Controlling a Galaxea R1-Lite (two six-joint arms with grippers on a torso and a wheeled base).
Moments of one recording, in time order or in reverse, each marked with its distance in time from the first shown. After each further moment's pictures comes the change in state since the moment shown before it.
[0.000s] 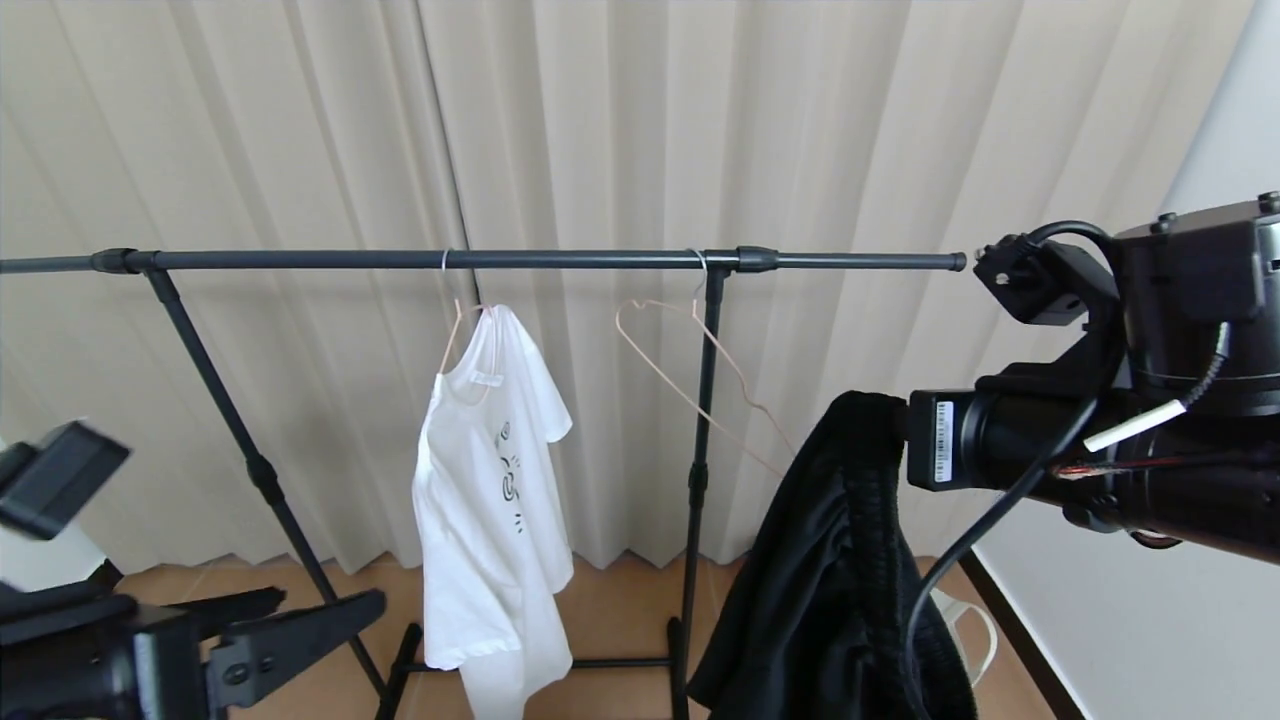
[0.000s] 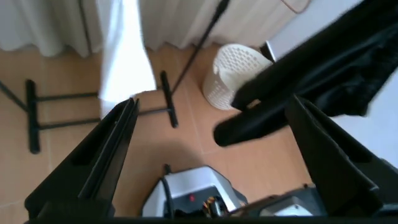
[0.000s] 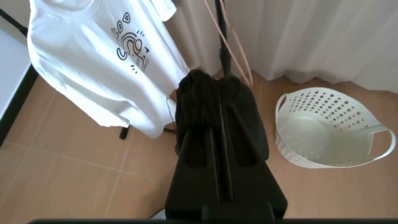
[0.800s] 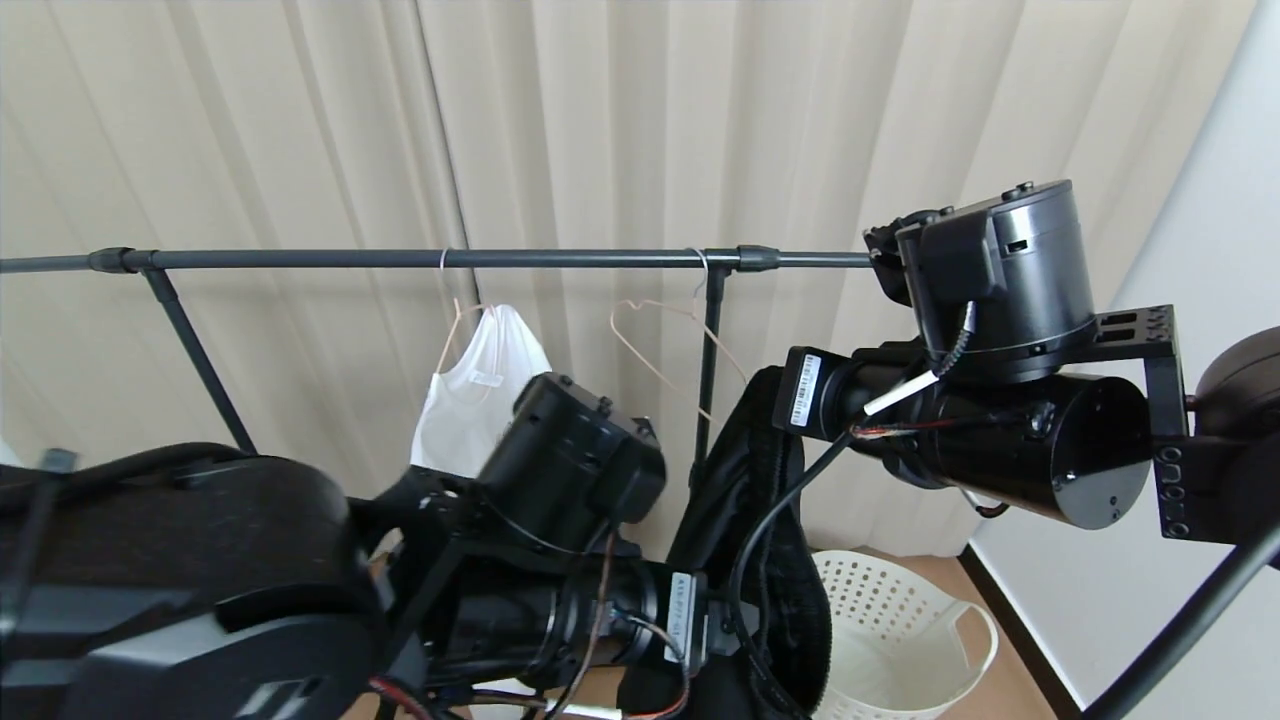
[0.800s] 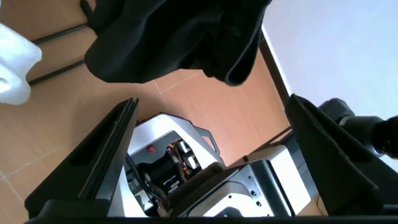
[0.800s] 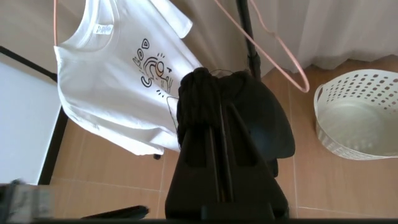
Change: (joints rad) left arm -0.434 0.733 -0.481 -0.006 0.085 -0.148; right arm 0.098 0.209 -0.193 -0.011 -0.131 0.264
